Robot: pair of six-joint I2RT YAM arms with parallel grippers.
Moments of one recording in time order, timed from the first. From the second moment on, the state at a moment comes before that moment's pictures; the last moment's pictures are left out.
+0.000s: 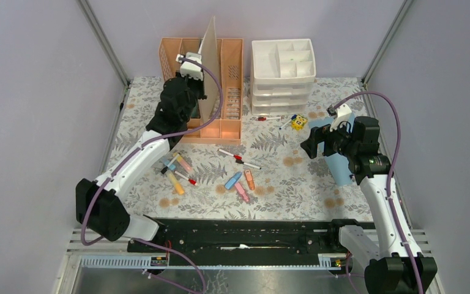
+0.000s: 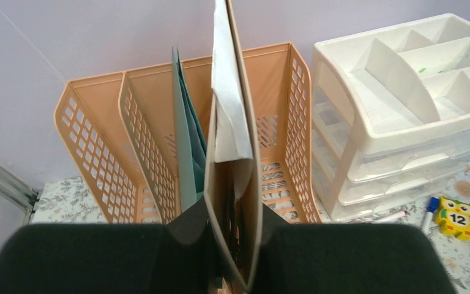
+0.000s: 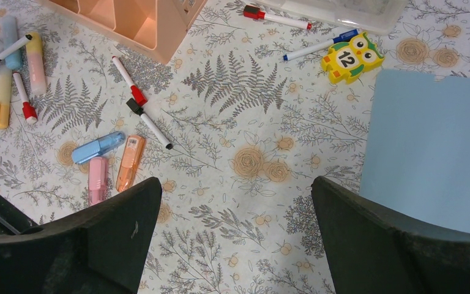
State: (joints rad) left arm -0.46 1.38 1.23 0.17 -0.24 0.06; right arm 0.01 0.92 0.85 -0.47 -0.52 -0.09
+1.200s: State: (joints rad) left arm -0.33 1.59 1.23 0.48 -0.05 -0.03; right arm 0.01 0.92 0.85 -0.47 -0.52 -0.09
